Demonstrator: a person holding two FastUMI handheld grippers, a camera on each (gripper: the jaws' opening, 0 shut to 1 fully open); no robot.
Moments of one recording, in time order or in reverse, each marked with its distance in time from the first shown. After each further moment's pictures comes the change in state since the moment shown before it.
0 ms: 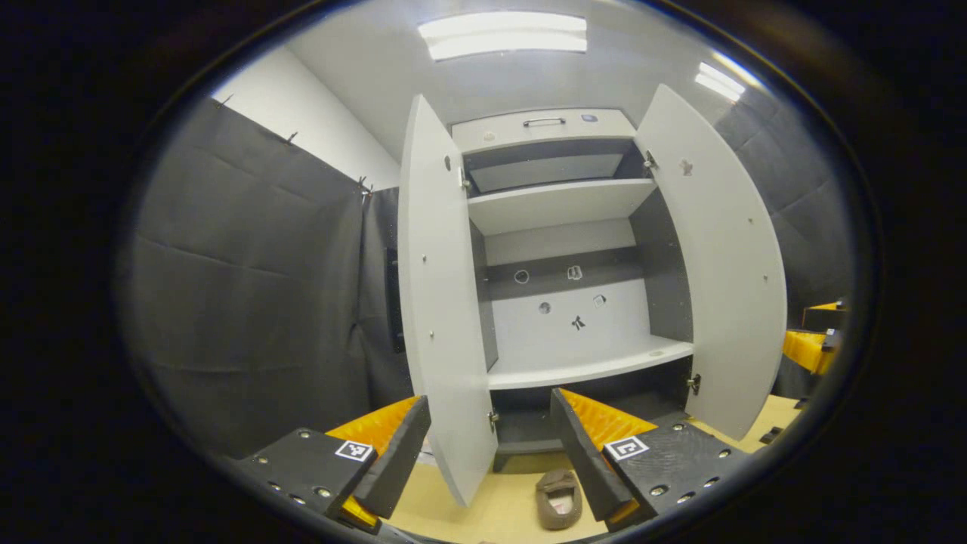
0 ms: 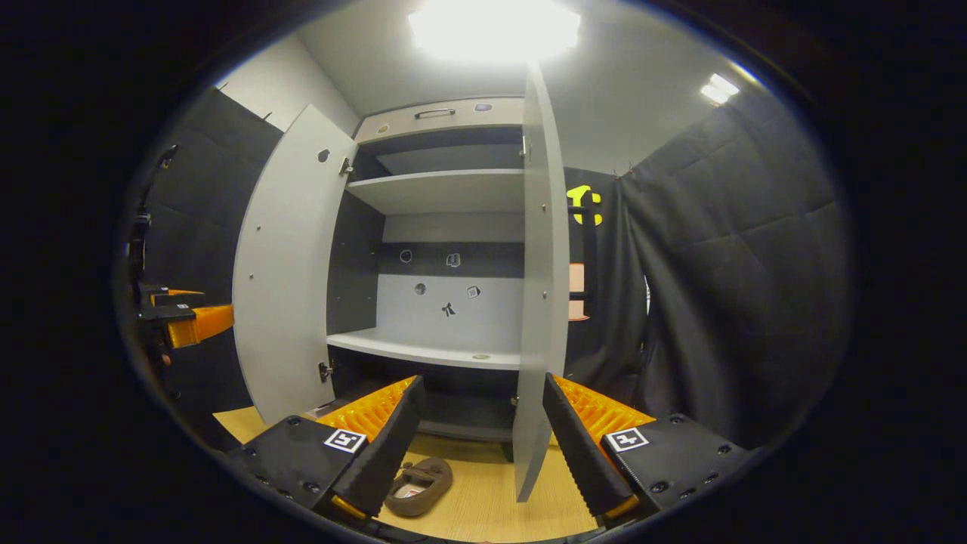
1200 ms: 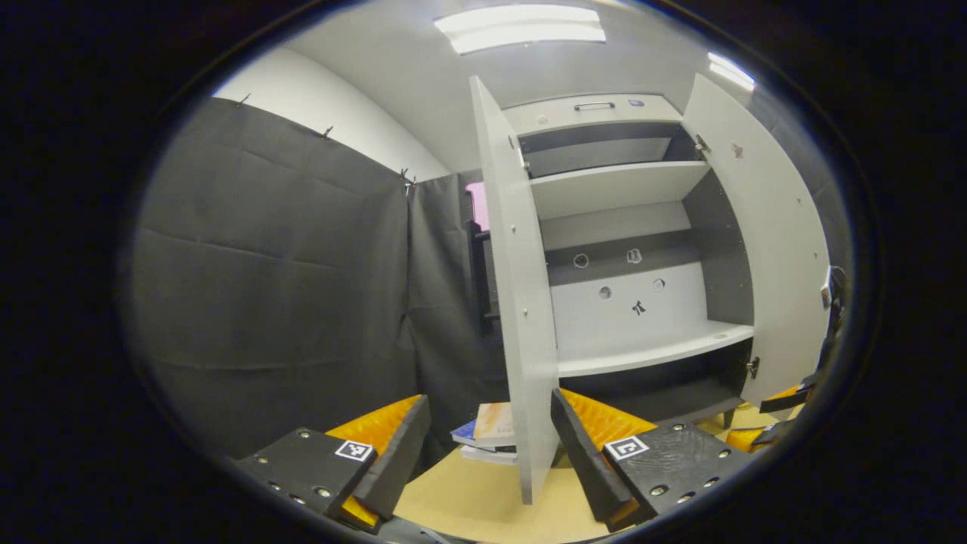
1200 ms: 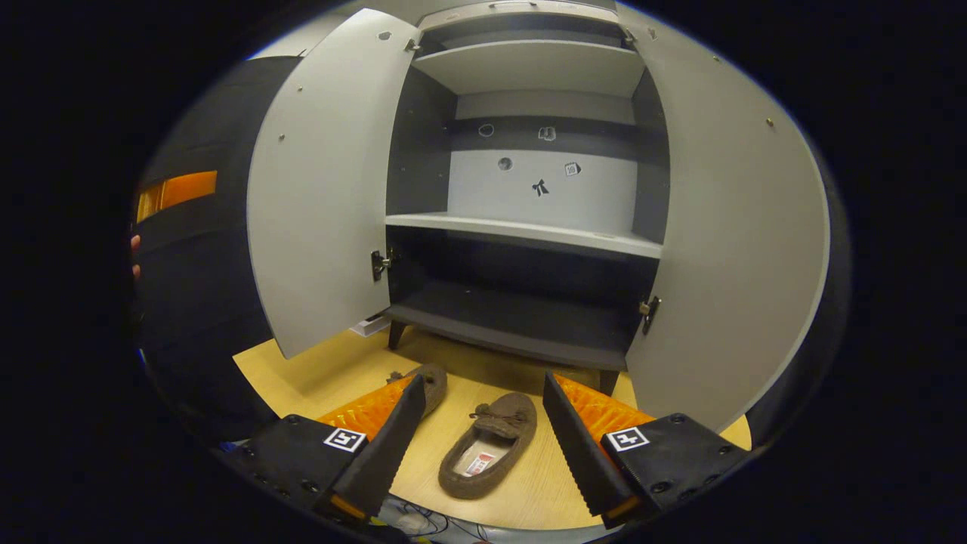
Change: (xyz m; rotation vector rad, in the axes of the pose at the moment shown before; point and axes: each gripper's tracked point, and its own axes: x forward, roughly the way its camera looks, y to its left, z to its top) left arm 0.018 0.100 -0.034 0.008 0.028 0.166; right arm 0.080 0.129 -0.166 -0.052 0.429 0.239
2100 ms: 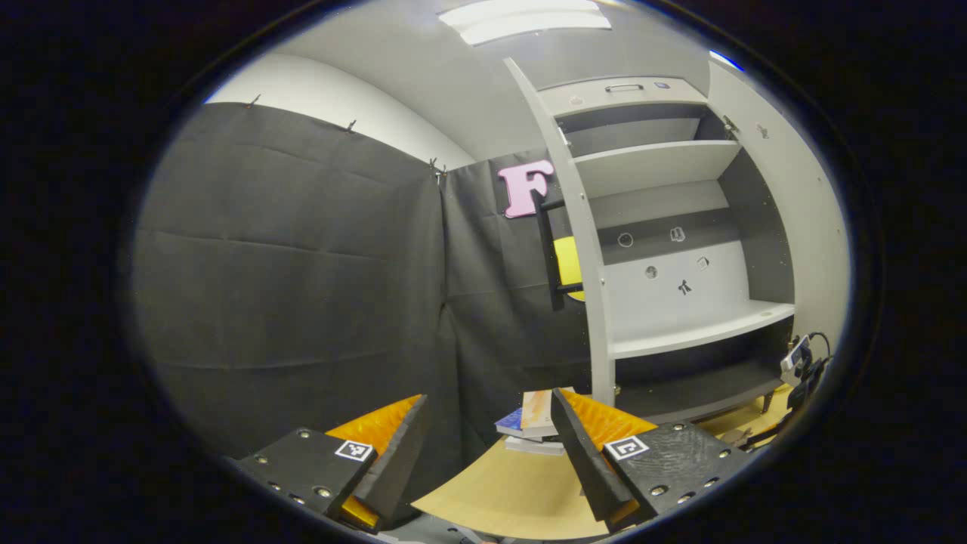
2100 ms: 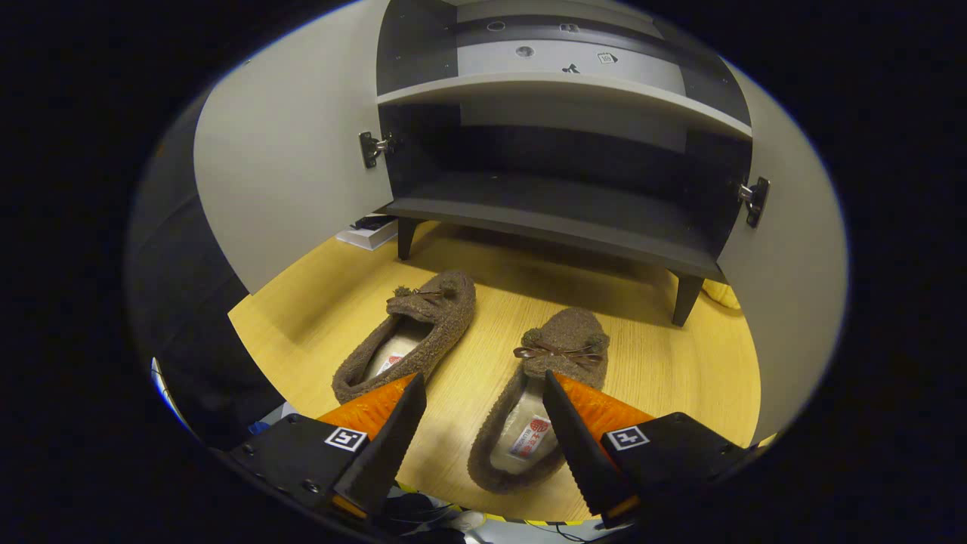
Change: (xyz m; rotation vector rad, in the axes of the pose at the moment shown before) left arm 0.008 0.063 -0.028 0.032 0.056 0.128; right arm 0.081 0.034 -0.108 0.074 0.376 0.089
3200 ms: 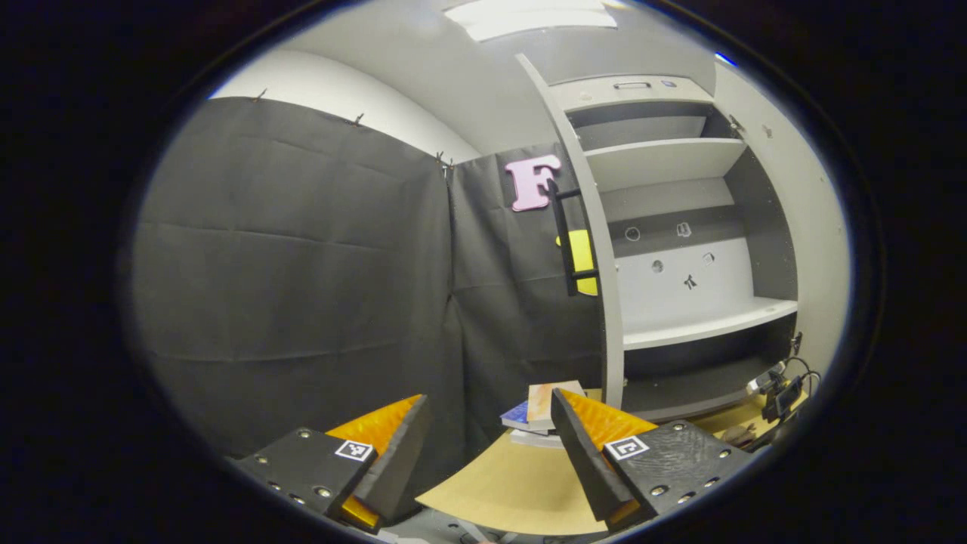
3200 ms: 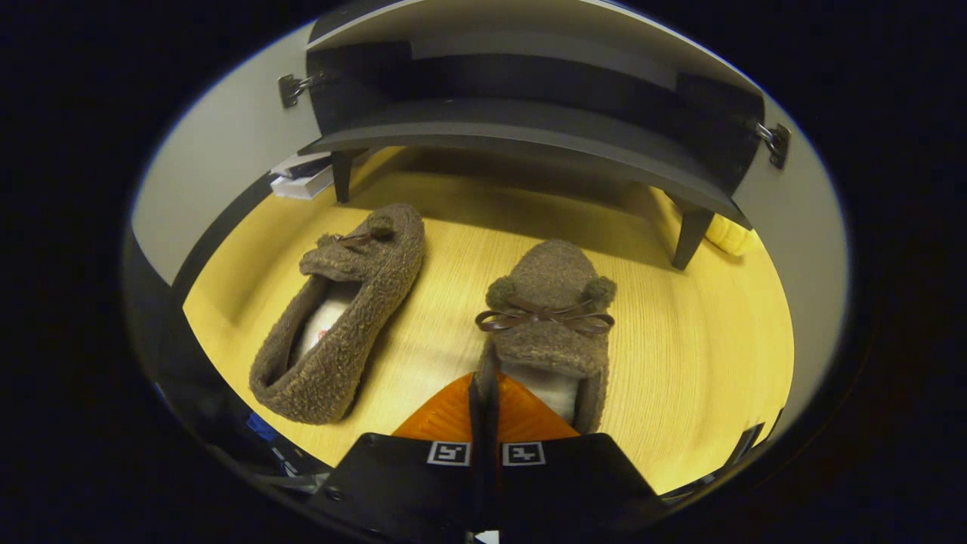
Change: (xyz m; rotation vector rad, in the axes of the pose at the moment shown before) left arm -0.006 0.004 -0.012 -0.009 0.017 -0.001; right arm 0.039 -0.027 -0.036 0.088 0.232 -0.113
